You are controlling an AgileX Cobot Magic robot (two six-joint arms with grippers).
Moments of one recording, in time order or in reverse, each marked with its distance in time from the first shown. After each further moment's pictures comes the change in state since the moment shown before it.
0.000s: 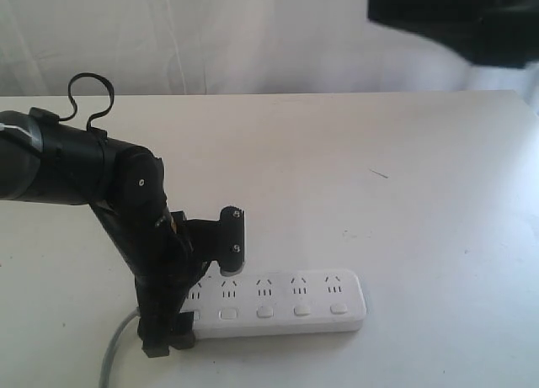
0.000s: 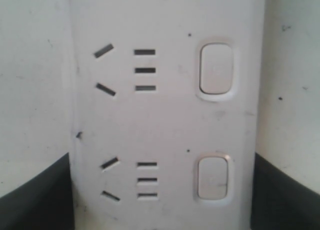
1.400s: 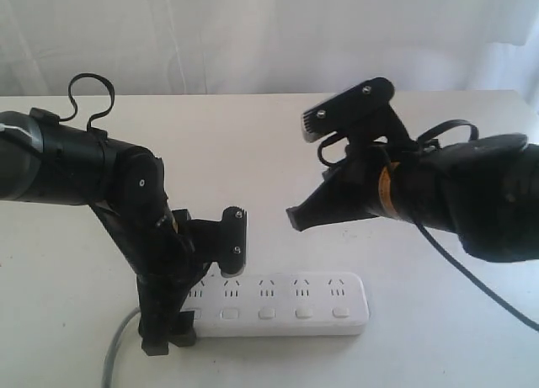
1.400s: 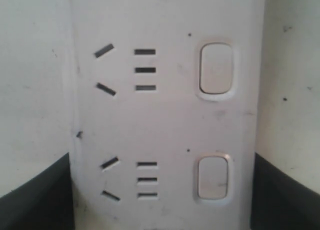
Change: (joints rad) left arm 0.000 0.000 0.000 -0.002 -0.016 0.039; right arm 0.506 0.443 0.173 0.167 1.100 -0.229
